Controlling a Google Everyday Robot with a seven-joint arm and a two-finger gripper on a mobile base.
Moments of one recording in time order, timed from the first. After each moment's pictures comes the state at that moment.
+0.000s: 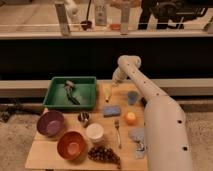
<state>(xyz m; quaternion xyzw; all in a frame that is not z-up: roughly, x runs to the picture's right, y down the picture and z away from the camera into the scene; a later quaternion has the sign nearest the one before) 0.067 -0.040 0.976 -0.24 -0.14 0.11 0.95</state>
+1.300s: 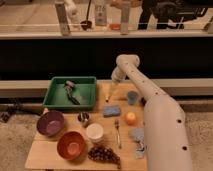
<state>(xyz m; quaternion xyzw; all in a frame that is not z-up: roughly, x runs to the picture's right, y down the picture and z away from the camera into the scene) 0.061 -0.042 0.978 -0.24 -0.13 0.12 0.95</state>
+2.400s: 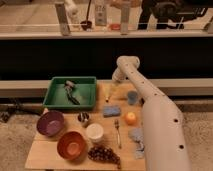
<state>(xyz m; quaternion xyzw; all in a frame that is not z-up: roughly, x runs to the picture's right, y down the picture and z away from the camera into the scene) 0.062 -0.034 0.991 -0.25 -0.12 0.15 0.95</state>
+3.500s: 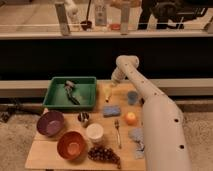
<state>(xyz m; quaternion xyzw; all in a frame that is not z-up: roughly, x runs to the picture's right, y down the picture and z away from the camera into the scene) 0.058 -0.036 0.985 -0.25 -0.12 0.15 0.95</state>
